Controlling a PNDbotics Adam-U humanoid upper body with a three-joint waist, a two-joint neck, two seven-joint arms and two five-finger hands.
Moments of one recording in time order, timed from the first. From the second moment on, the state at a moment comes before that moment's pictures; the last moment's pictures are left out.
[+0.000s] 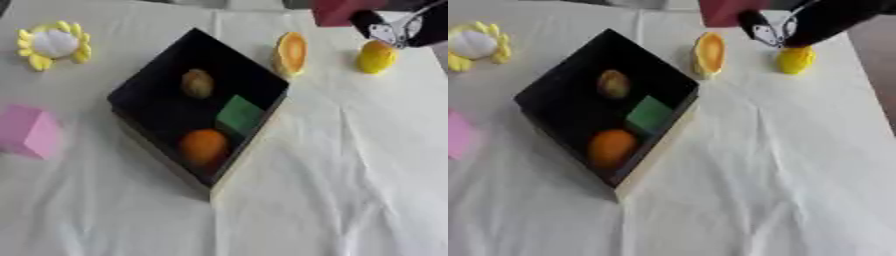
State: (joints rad) left arm -0.21 0.71 0.11 -1.99 0.06 0.06 0.64; right arm -0.98 -0.95 0.33 -1.95 0.14 0.34 0.56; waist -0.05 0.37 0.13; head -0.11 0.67
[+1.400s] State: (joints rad) left arm -0.34 0.71 0.06 -1.99 0.07 0.04 0.58; right arm -1.15 -0.55 0.61 -1.46 0.37 0.12 0.73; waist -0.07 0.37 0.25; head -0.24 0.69
